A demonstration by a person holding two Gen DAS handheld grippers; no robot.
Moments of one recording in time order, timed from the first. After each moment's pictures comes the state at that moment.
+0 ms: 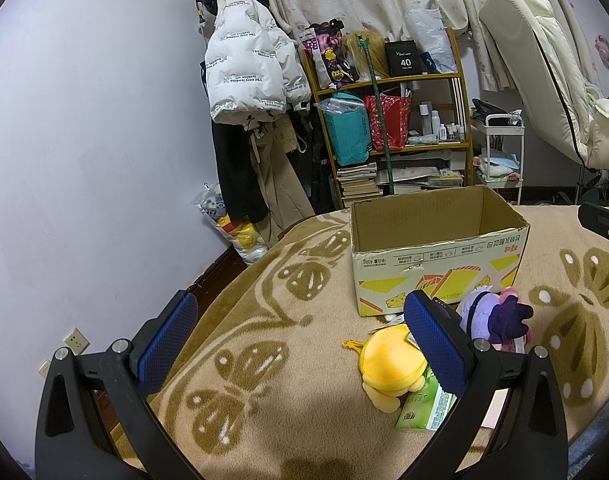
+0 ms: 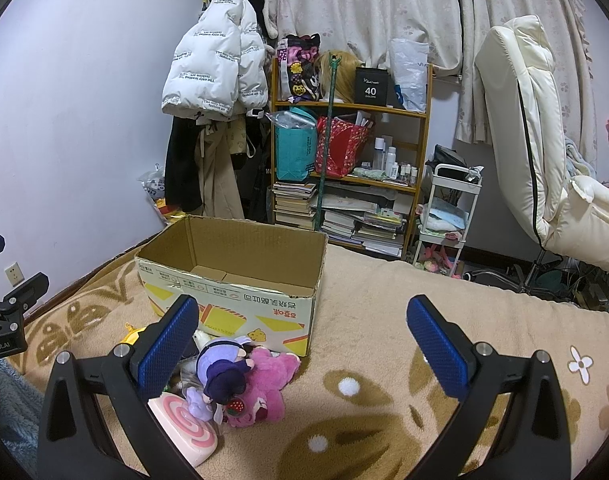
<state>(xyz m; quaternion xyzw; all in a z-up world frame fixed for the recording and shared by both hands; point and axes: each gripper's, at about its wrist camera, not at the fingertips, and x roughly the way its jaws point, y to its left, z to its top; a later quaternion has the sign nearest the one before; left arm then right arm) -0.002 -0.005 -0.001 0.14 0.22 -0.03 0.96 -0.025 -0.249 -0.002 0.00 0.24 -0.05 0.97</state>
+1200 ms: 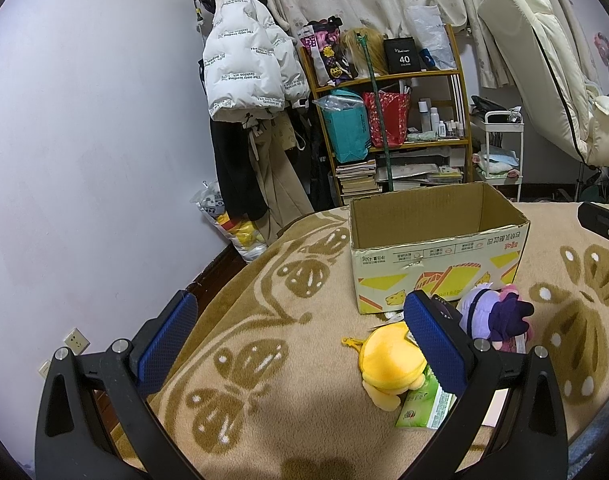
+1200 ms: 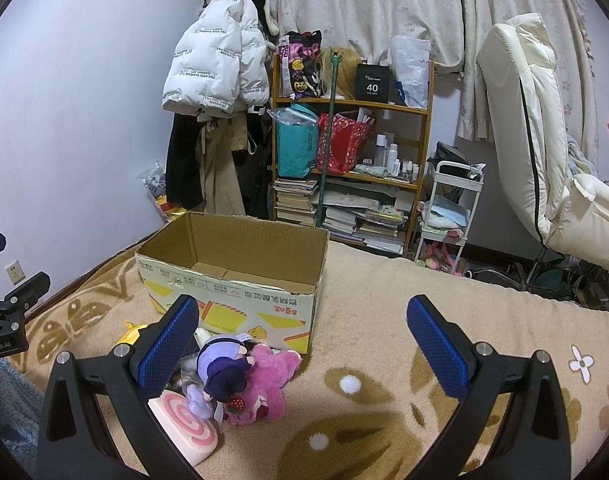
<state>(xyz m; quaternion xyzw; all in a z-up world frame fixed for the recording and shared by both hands) -0.003 -0.007 -0.008 0.14 0.23 -0.03 0.96 -0.025 -0.250 -0.004 0.00 0.24 -0.05 0.97</state>
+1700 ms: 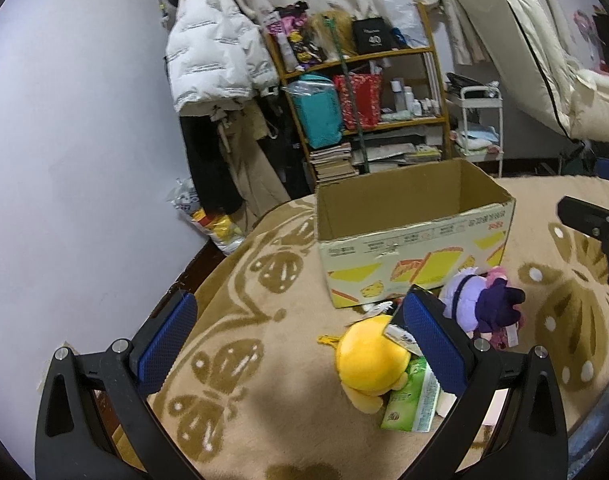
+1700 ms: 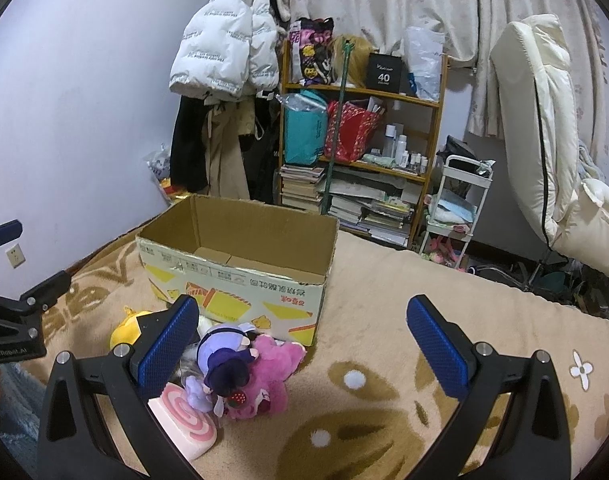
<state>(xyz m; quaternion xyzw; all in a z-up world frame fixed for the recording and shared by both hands) 0.018 -0.036 -0.031 0.17 0.26 -0.08 0.95 -0.010 -0.249 -0.022 -0.01 0.27 -0.04 0.96</state>
